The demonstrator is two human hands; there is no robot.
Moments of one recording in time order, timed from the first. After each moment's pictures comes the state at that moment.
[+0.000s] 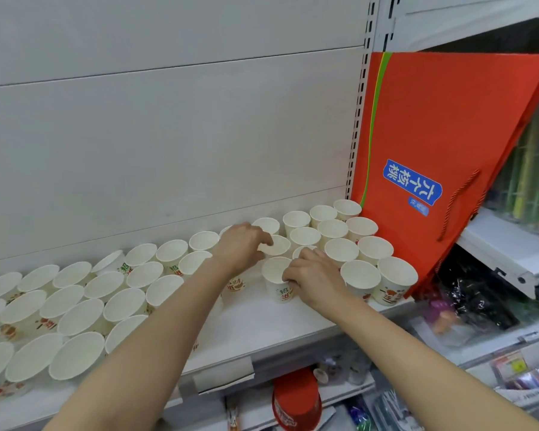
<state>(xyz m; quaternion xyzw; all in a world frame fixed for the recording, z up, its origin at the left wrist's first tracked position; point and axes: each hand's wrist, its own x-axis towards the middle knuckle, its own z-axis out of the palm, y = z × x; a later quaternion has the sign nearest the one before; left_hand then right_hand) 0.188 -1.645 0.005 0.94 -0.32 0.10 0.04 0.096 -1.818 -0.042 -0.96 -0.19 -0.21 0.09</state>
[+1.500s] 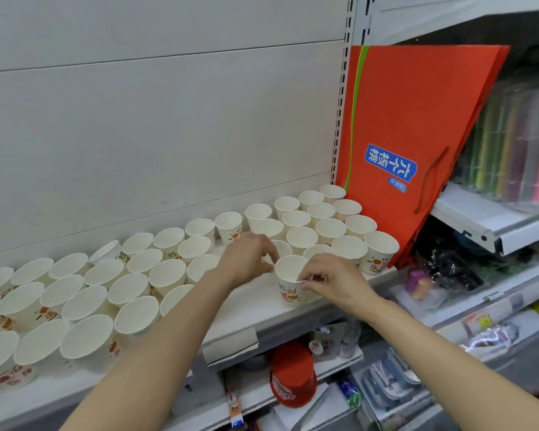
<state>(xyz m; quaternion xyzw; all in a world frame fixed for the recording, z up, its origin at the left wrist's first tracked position) 0.130 -1.635 -0.010 0.92 -0.36 0.01 0.14 0.022 -1.833 -0.038 -0.93 -0.14 -0.15 0.29</state>
